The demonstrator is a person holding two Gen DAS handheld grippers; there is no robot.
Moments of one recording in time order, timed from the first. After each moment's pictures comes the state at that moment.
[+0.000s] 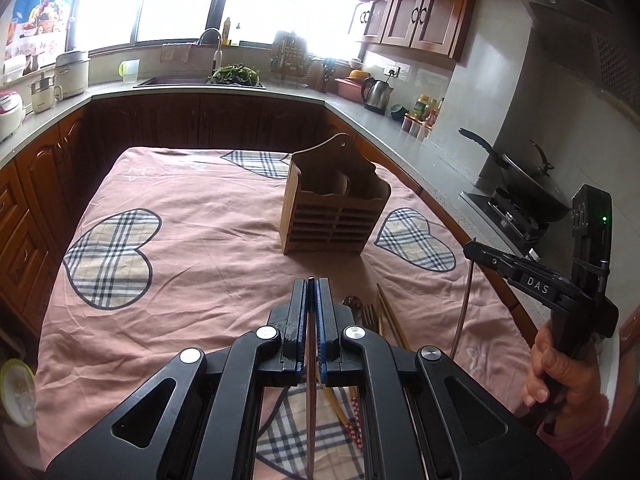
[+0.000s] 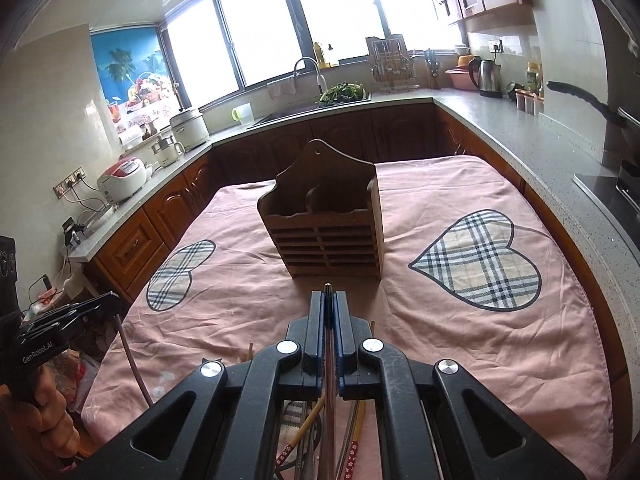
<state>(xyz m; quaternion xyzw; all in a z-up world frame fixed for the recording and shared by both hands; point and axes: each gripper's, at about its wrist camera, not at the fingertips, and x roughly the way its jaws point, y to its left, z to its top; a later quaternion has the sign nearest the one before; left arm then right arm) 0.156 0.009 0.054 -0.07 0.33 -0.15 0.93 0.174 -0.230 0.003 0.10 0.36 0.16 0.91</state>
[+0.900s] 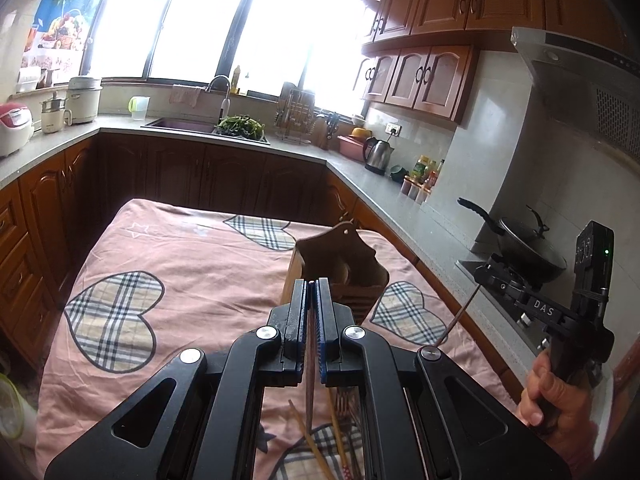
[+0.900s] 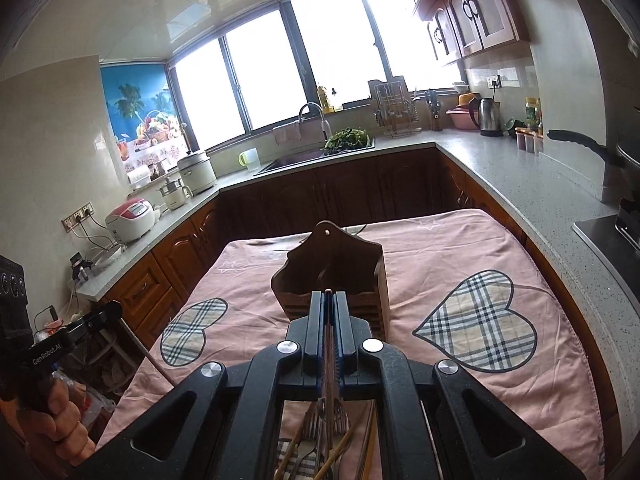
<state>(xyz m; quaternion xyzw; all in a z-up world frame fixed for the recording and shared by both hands) 0.185 0.029 0.103 -0.12 0.23 -0.14 0.96 0.196 -0.240 0.055 0.12 0.28 0.16 0.94</state>
